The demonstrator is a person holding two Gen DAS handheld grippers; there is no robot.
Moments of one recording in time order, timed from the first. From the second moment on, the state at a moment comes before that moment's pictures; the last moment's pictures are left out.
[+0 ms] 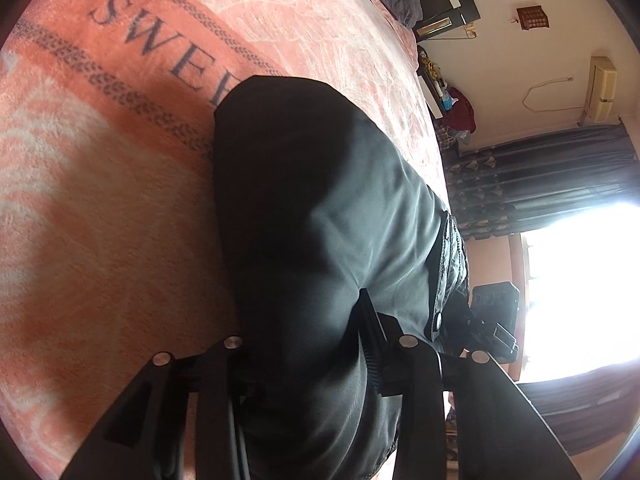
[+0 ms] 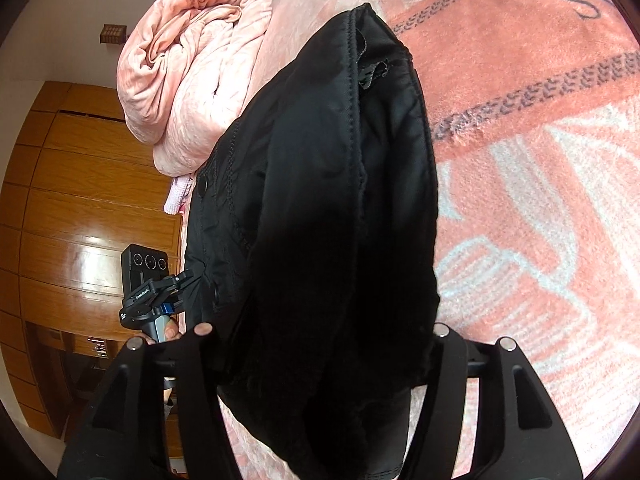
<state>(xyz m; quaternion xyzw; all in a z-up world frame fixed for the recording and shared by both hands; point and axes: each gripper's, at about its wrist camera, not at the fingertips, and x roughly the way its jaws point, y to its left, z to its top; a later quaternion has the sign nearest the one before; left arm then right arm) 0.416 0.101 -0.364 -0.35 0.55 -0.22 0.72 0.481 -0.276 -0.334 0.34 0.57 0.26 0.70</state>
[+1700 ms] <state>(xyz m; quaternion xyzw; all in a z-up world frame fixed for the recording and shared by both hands) 0.134 0.051 -0.168 -0.05 0.43 0.00 0.90 0.208 -0.229 -0.138 0.19 0.45 0.14 0.86</state>
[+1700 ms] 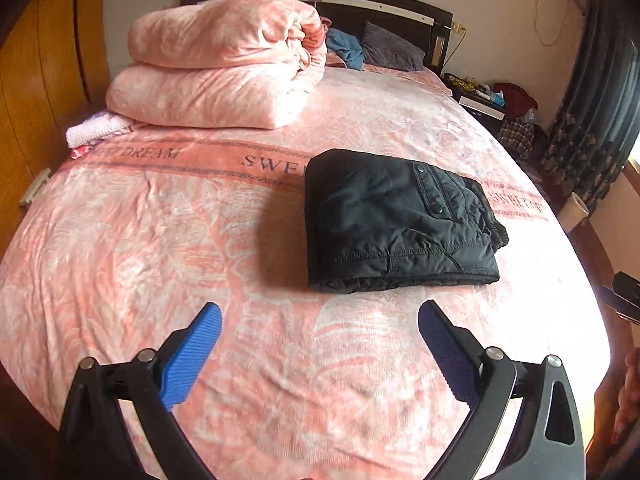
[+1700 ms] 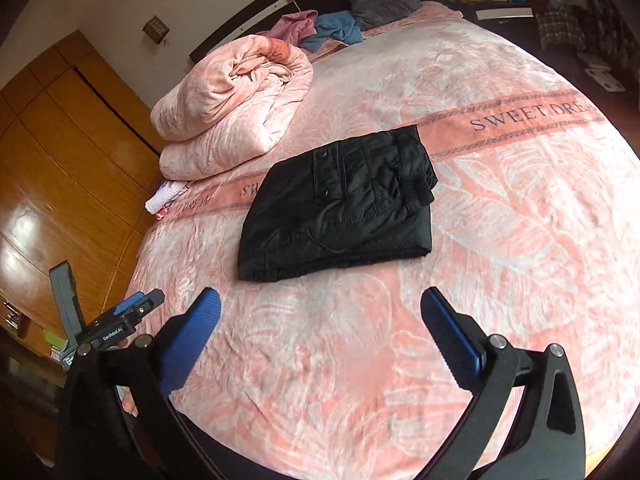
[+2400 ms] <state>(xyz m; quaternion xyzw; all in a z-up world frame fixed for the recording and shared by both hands) -0.139 -0.002 0.008 -0.03 0.30 0.01 0.95 -0.064 -0.160 0.019 0.00 0.32 0.05 0.94</state>
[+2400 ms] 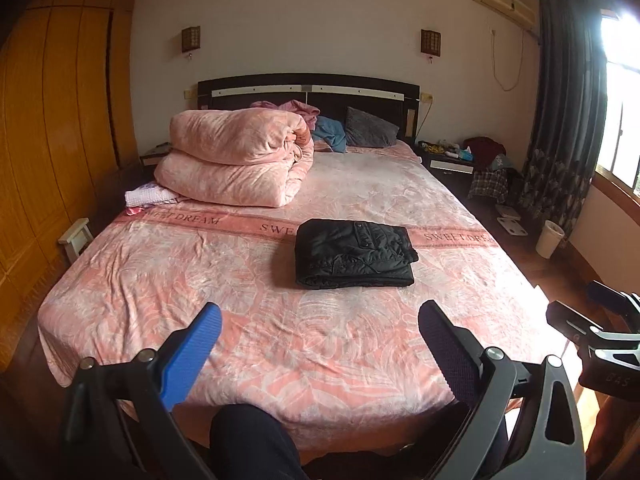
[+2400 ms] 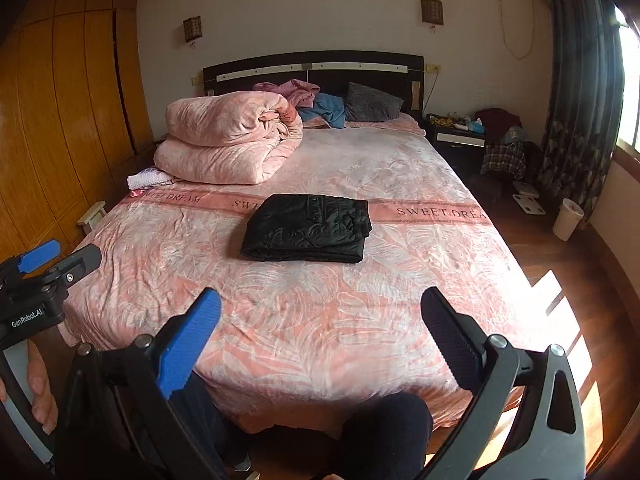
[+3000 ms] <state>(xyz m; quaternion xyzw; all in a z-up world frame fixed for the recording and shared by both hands) -0.168 -0.006 -0.001 -0.03 0.32 0.01 0.95 -0.086 -0.148 0.016 0.01 0.34 0.04 0.94</state>
